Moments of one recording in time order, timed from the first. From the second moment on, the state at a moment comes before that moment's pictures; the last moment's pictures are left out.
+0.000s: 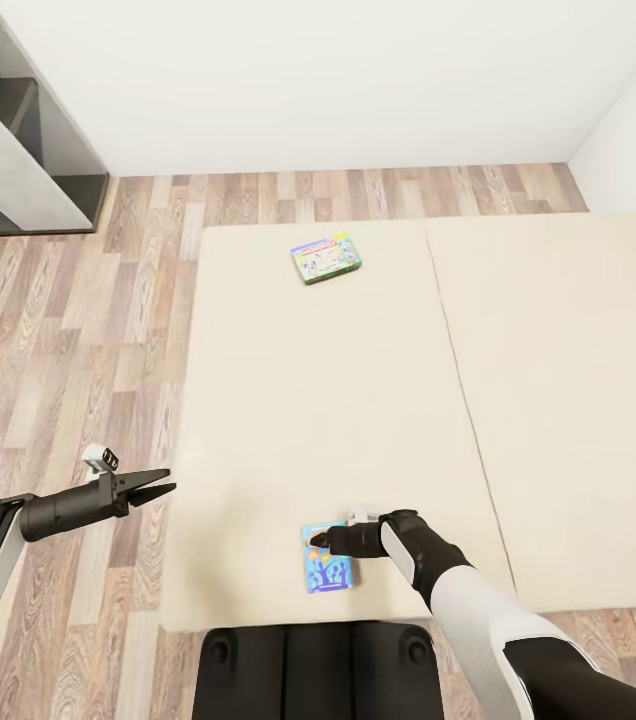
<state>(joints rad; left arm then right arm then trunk) -0.59 0.36 0.27 -1.04 0.22 1.03 -1.47 -0.85 0.17 0.02 -0.34 -0.08 0.56 0.35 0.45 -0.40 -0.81</state>
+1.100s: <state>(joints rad) -0.59 0.36 0.27 -1.04 0.22 1.03 -1.47 -0.85 0.17 0.02 -0.34 -0.08 0.56 0.35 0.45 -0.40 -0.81</state>
